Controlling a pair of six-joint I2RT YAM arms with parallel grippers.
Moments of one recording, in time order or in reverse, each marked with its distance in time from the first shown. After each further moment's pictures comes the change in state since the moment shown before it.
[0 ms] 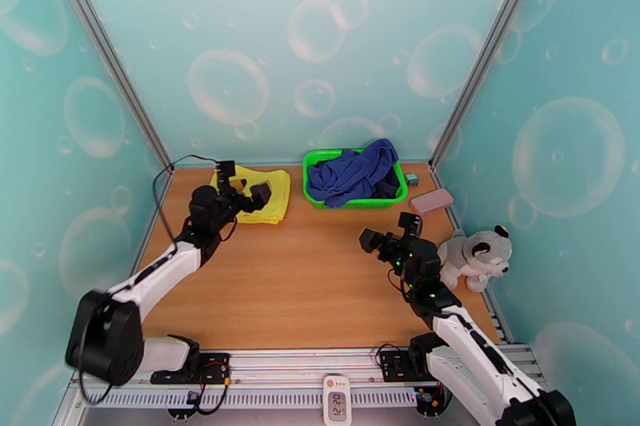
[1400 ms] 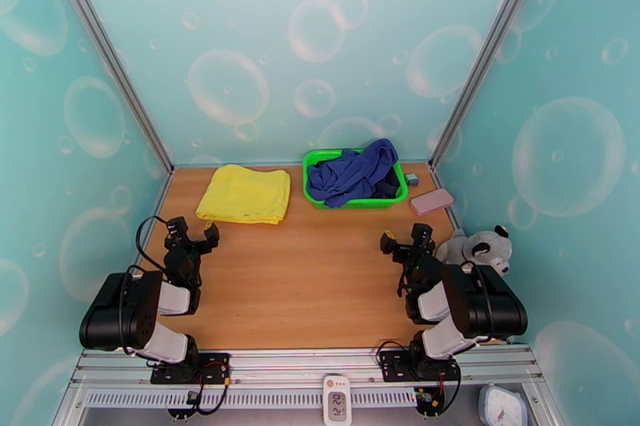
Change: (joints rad) left arm 0.304 0.363 -0.549 0.883 -0.192 0.200; right arm -0.146 0.836 -0.126 1.133 0.069 -0.389
